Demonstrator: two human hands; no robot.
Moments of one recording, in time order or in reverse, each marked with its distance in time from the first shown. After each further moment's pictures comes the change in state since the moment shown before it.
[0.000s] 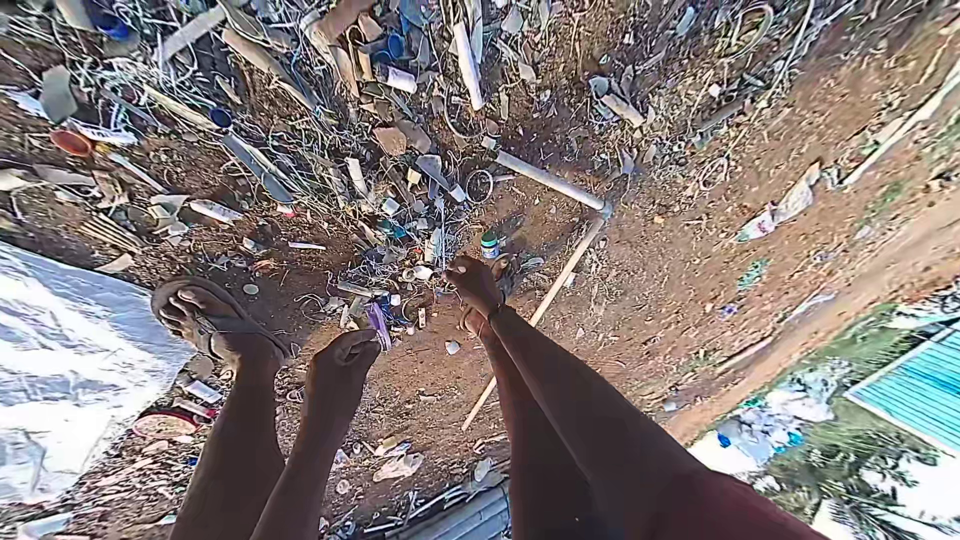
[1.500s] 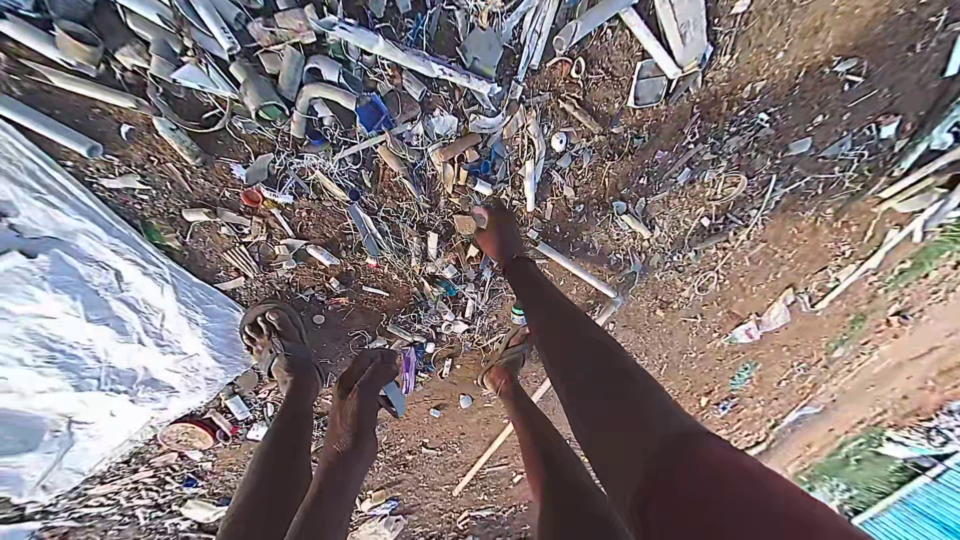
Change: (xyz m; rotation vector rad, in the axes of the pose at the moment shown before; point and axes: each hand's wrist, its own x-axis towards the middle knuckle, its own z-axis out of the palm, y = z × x) left_hand -0.001 0.034 -0.089 -0.693 0.108 -0.082; right_hand 0.117 -0.210 -0.059 -0.454 0.266 -0.305
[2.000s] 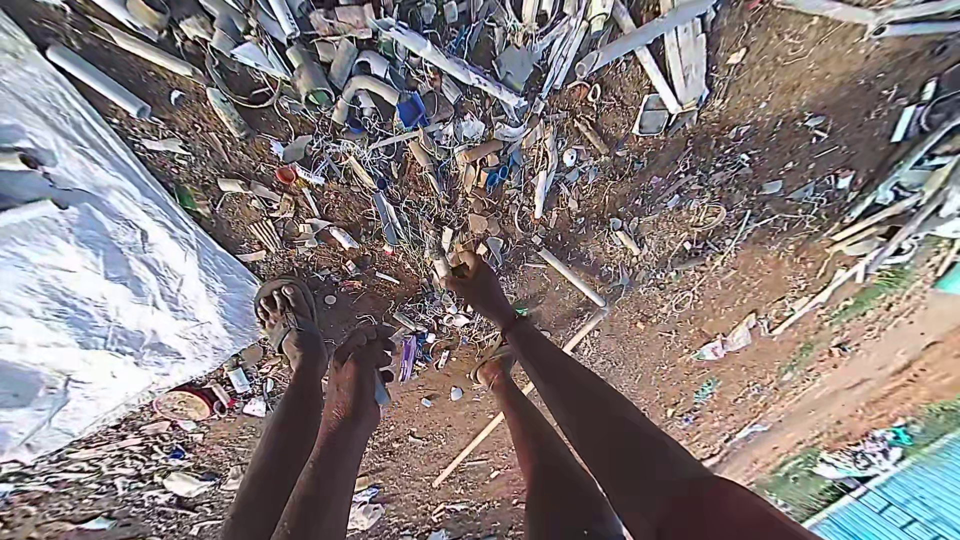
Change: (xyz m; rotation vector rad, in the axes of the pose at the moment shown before) left_hand -0.014 0.028 -0.030 -0.115 0.091 -0.056; right_hand -0.136 -0.076 0.009 0.504 -0.268 -0.021
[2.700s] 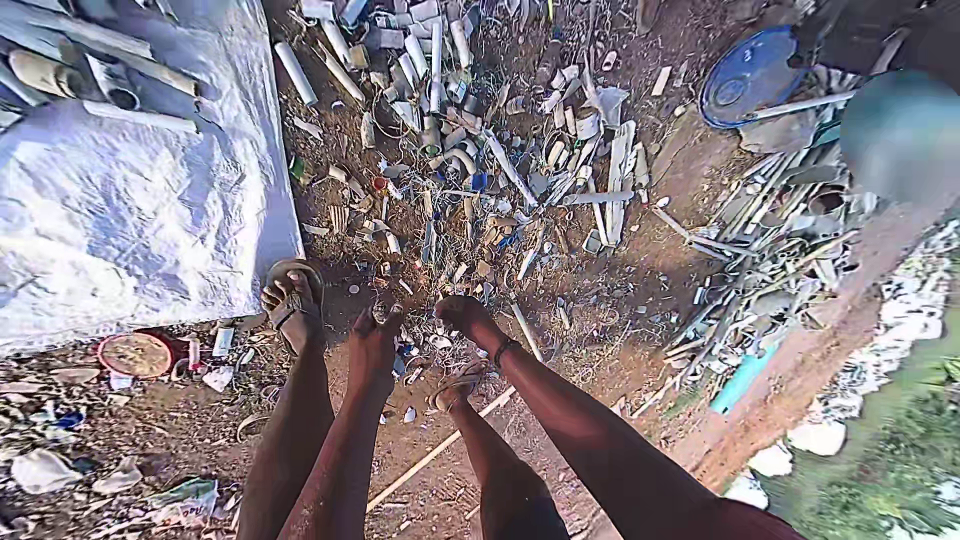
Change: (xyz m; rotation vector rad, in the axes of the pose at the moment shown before) left_hand -0.012 0.000 -0.112 -0.407 0.017 0.067; right_hand -0.079 -0.140 0.090 -0.514 -0.216 0.111
